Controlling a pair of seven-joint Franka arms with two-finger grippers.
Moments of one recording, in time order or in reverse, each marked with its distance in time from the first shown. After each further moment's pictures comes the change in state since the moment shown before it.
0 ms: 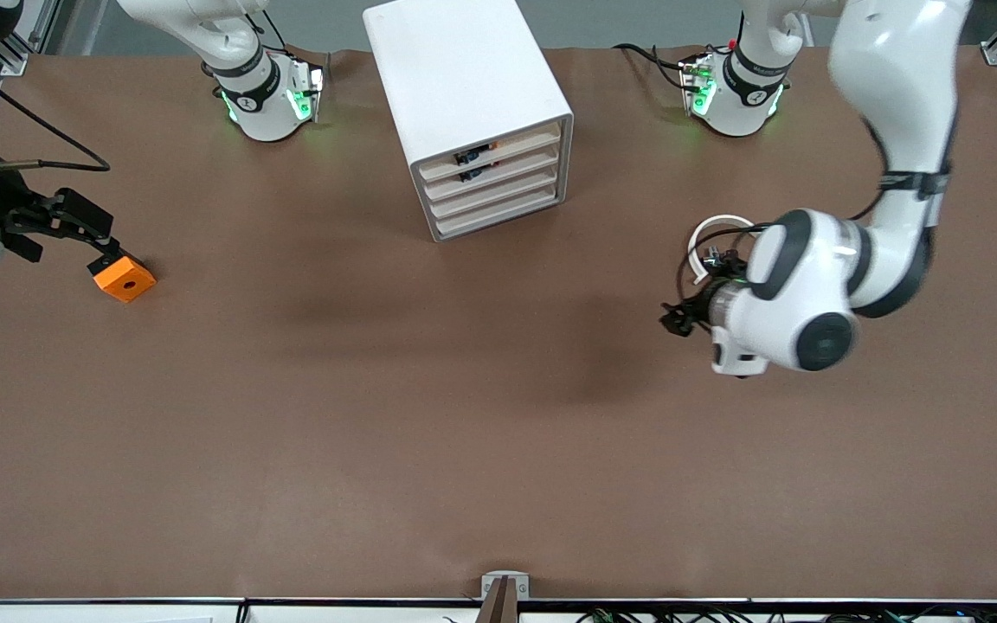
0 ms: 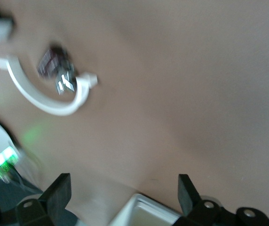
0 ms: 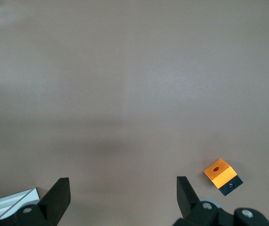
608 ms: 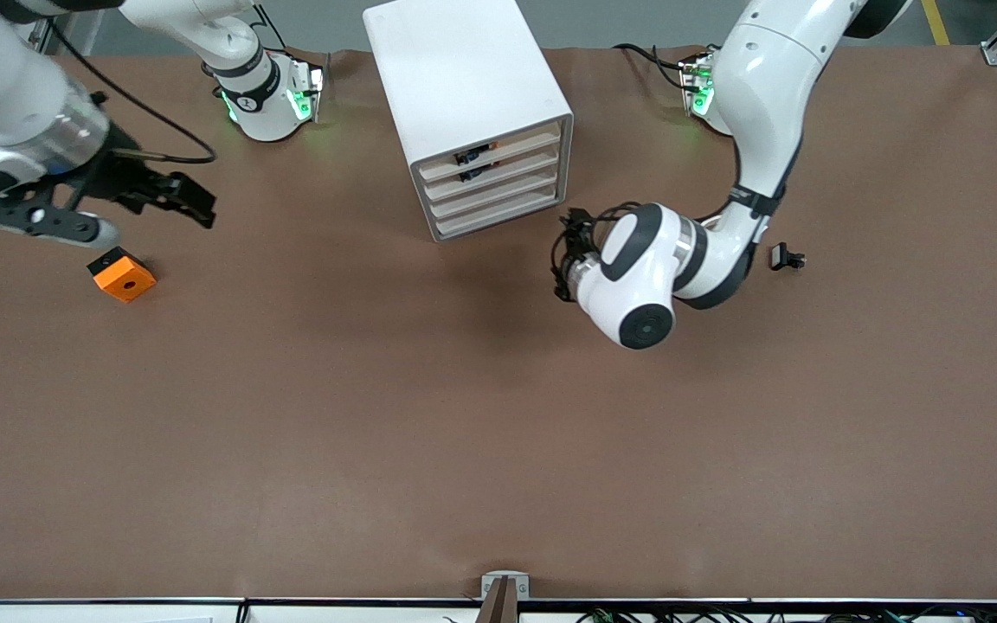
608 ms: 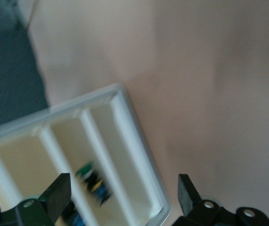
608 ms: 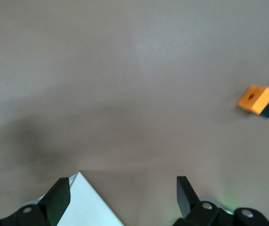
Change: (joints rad) left arm -0.244 0.117 -0.002 0.059 -0.380 -0.020 -0.818; right arm 0.234 0.000 0.008 0.008 0.001 -0.148 0.584
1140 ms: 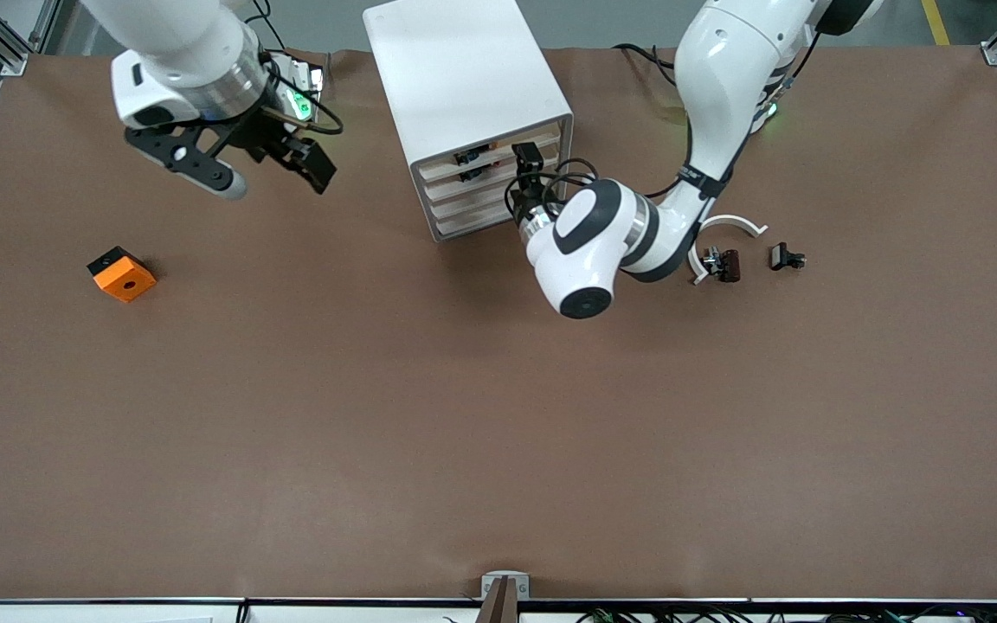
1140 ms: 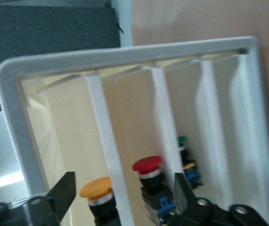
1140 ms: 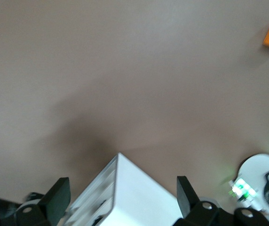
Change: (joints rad) left arm -0.093 0.011 -0.002 0.006 -0.205 -0.205 -0.206; right arm 0.224 0.000 0.005 0.002 0.042 0.025 0.472
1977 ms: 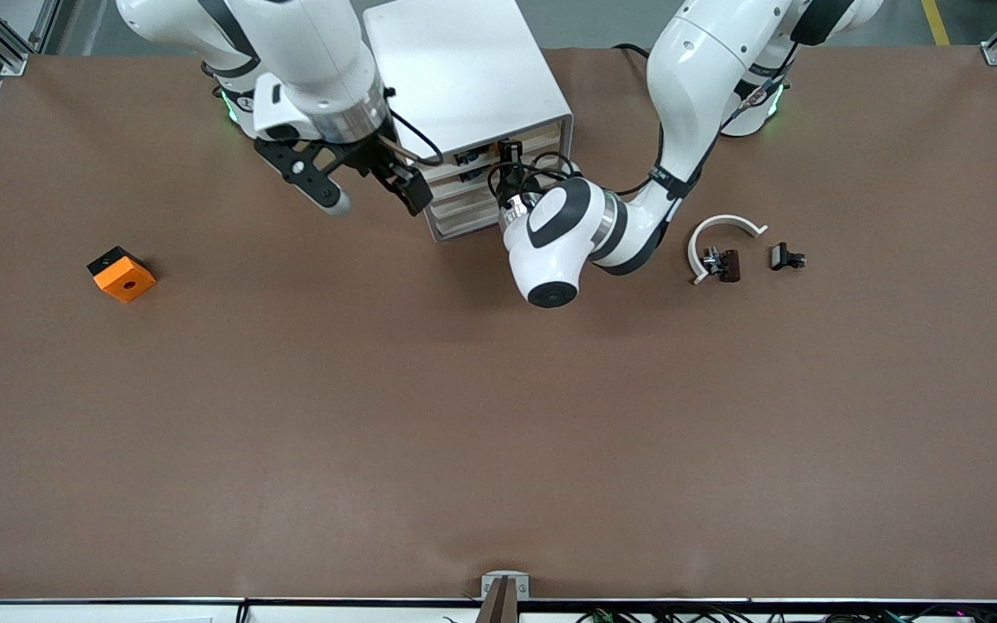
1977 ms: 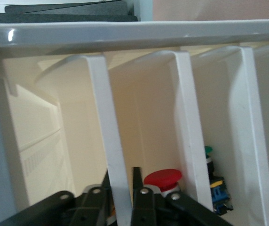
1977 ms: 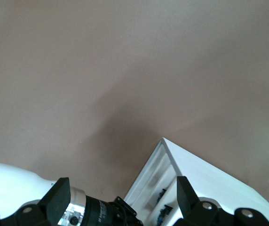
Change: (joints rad) left arm -0.046 0.050 0.003 0.008 -0.046 -0.045 -0.036; right arm 0.136 0.165 0.000 0.055 0.023 0.166 0.305
